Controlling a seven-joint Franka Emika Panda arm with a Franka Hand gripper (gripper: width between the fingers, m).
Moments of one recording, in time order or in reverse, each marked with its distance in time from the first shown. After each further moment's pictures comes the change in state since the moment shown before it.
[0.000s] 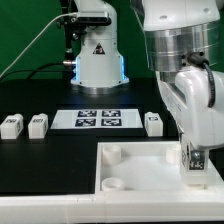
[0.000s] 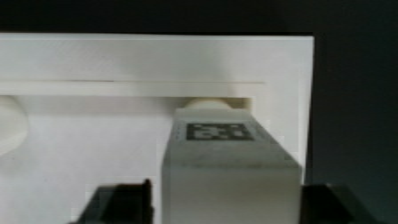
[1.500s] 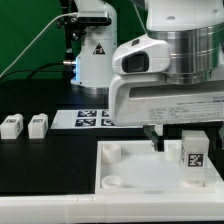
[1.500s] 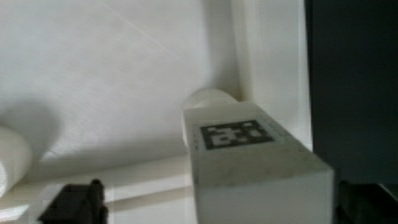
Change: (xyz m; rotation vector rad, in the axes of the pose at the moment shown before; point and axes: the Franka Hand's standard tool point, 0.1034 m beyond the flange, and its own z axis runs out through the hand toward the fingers) arm 0.001 0.002 -0.003 -0.096 -0.053 -1.333
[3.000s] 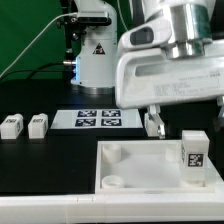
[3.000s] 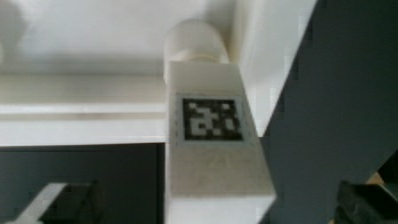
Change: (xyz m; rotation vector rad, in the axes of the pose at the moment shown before) arm -0.026 -0.009 -0.015 0.024 0.349 -0.234
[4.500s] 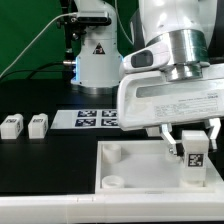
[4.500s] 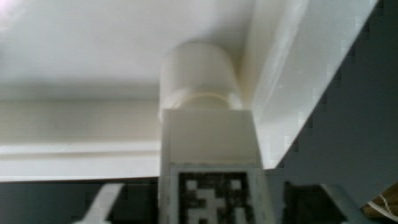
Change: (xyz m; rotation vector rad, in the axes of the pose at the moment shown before) arm -0.003 0.005 0.033 -0.047 0.260 -0.021
